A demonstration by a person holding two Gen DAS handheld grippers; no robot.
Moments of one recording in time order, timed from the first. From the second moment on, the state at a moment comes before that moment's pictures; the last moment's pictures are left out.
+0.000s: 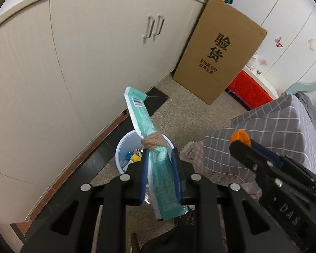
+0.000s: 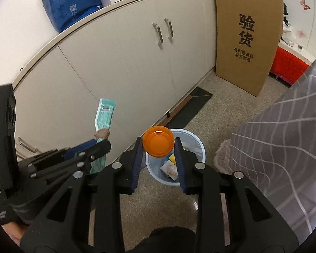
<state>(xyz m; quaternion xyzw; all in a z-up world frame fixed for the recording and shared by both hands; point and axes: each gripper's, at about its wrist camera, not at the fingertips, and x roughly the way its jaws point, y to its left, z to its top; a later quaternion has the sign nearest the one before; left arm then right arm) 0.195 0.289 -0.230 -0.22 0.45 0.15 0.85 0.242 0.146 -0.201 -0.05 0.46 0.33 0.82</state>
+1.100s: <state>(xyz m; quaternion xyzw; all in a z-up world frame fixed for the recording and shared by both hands) 0.220 0.293 -0.263 -0.21 0.49 0.15 0.83 0.253 0.131 -0.236 -0.03 0.46 0.28 0.84</state>
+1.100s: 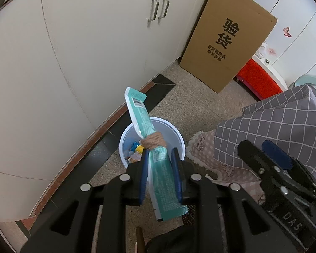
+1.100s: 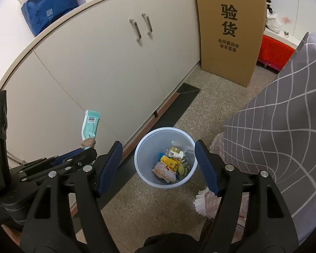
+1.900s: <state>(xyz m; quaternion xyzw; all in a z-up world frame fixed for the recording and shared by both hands) 0.220 0.265 -0.194 -0.19 0.44 0.15 0.87 0.248 0.082 -0.175 0.03 0.38 0.24 0.89</state>
